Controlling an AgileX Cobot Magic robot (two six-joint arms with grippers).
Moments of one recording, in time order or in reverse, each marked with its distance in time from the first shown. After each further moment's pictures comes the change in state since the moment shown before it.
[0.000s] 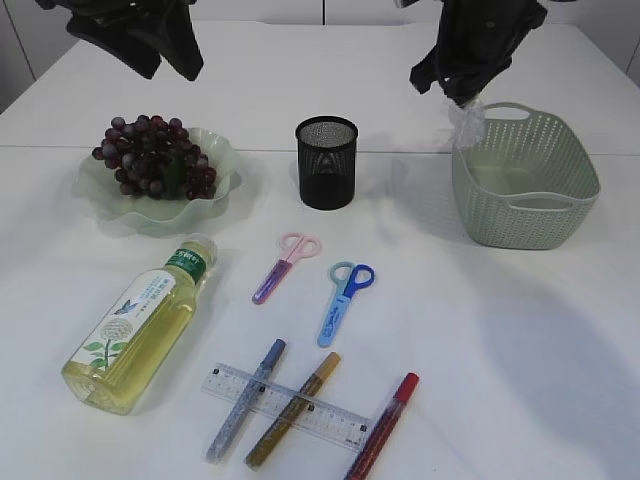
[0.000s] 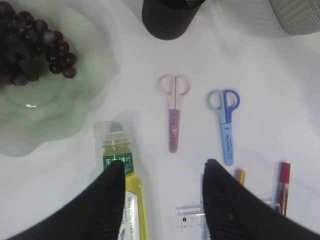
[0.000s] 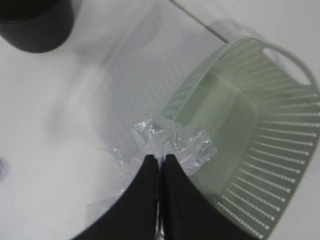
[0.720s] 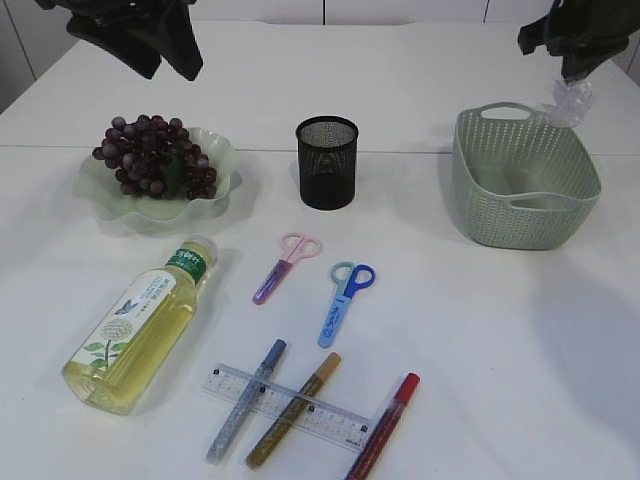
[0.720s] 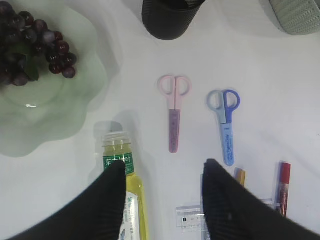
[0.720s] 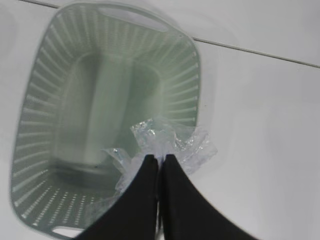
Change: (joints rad) left arm 0.000 0.000 0.000 -0.002 0.000 0.000; right arm -0.229 -0.037 -0.006 -0.023 0.004 0.173
